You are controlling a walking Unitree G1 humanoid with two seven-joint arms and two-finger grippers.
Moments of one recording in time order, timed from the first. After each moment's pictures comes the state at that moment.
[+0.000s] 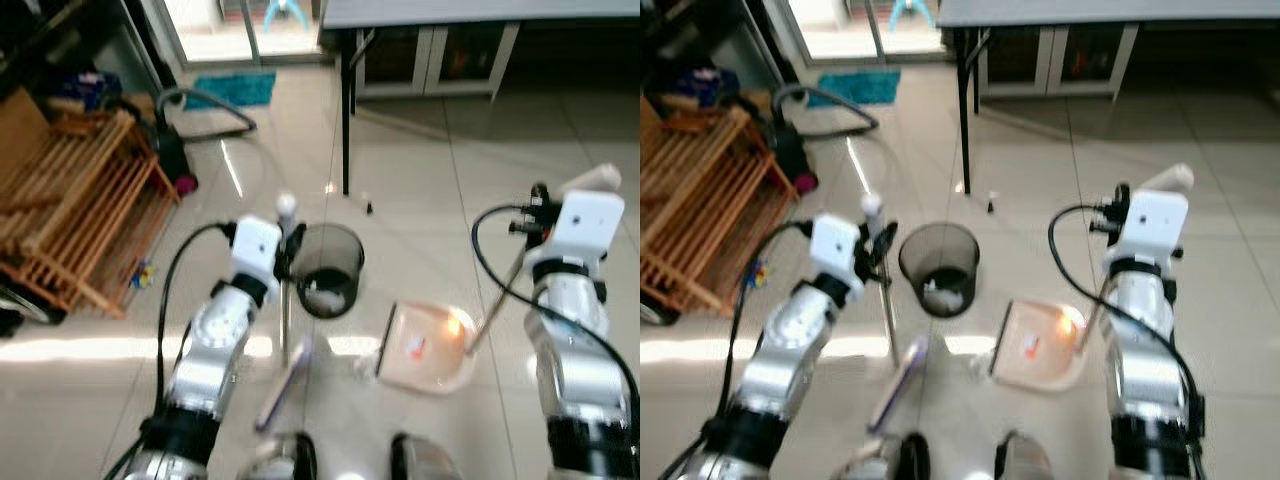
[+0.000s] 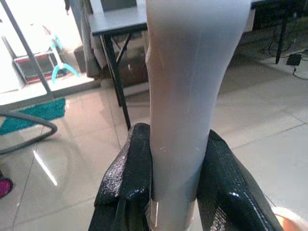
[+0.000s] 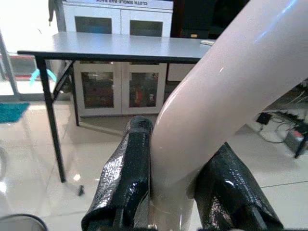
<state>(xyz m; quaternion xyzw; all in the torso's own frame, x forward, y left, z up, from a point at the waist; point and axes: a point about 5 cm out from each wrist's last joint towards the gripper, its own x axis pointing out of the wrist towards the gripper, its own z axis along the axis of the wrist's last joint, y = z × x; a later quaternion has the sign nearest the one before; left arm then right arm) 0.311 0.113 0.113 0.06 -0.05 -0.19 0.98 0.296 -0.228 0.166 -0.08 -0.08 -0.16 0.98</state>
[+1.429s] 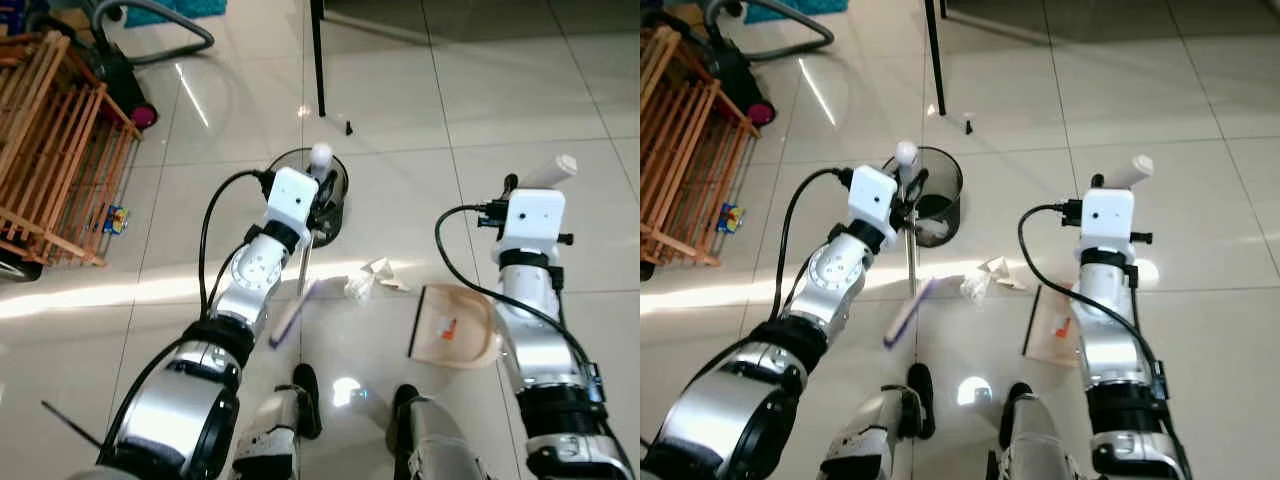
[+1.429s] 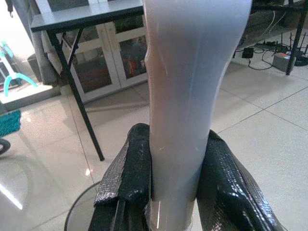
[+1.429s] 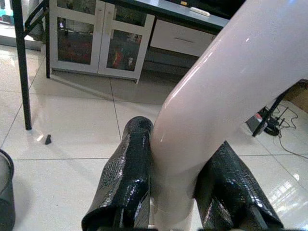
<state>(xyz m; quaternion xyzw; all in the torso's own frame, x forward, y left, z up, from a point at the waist) 0.364 0.080 0.151 0.09 -0.16 -0.22 0.96 0.321 -0.199 0.148 -0.14 -0.13 -0.16 0.97</state>
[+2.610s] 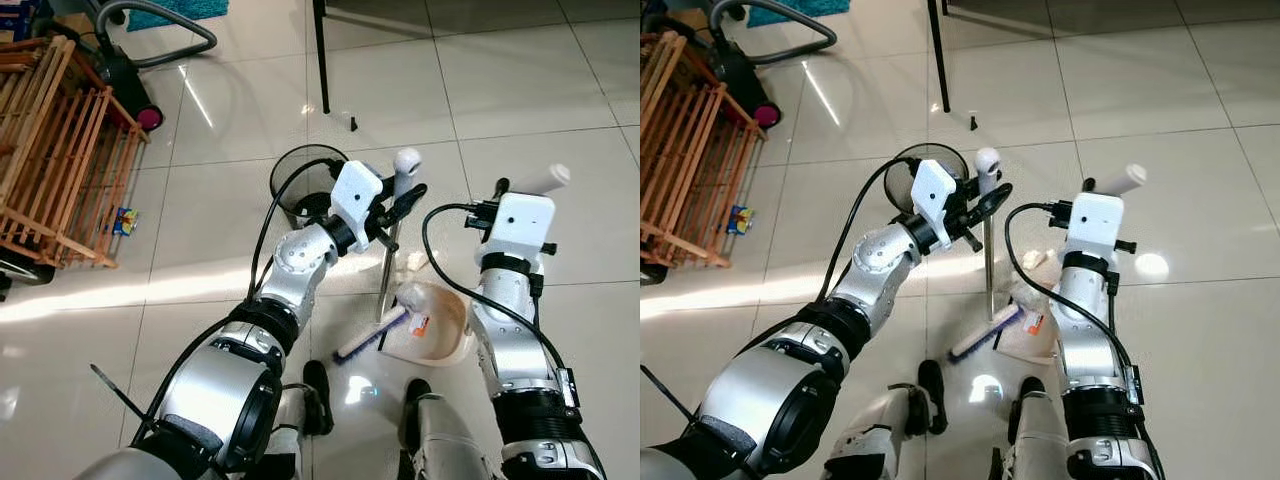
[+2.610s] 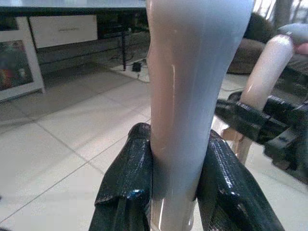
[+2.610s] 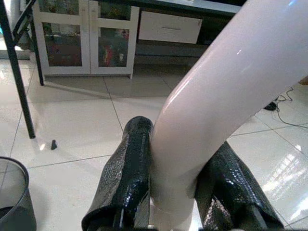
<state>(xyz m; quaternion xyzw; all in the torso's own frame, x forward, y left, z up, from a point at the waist) 0.351 0.007 0.168 0.01 -0.15 -0.46 0.88 0.318 -0.182 0.145 -0.09 -0.13 -0.19 0.97</state>
